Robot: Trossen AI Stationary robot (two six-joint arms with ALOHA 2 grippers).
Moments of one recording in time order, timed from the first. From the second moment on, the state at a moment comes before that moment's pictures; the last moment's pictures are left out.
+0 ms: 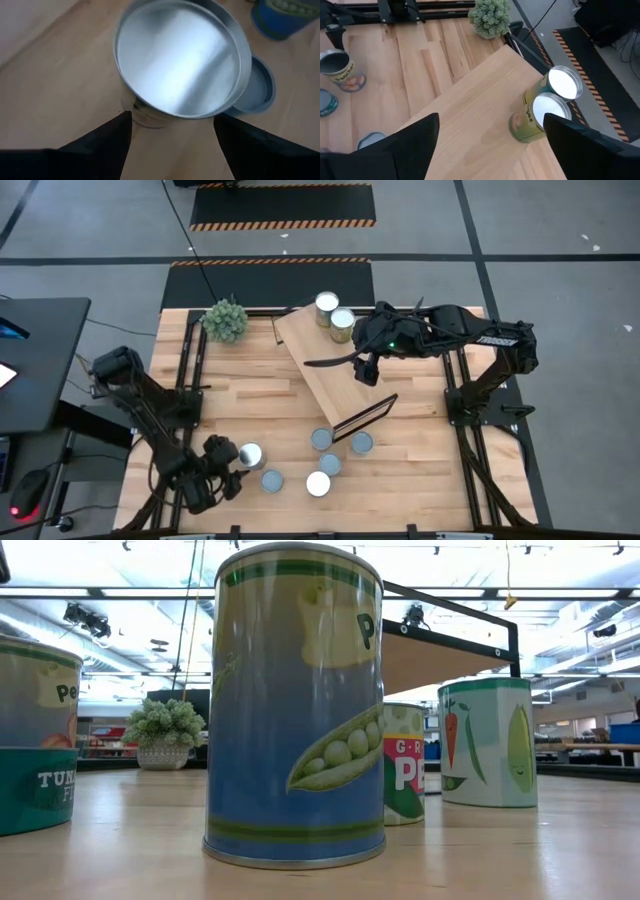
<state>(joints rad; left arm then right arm) -1.04 1.49 0.78 -0.61 -0.65 -1.62 0.08 1.58 1.97 -1.19 0.43 0.16</state>
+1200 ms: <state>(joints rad) -0.91 1.56 0.78 -0.57 -0.68 -1.55 0.04 1.58 1.97 -1.19 0.42 0.13</state>
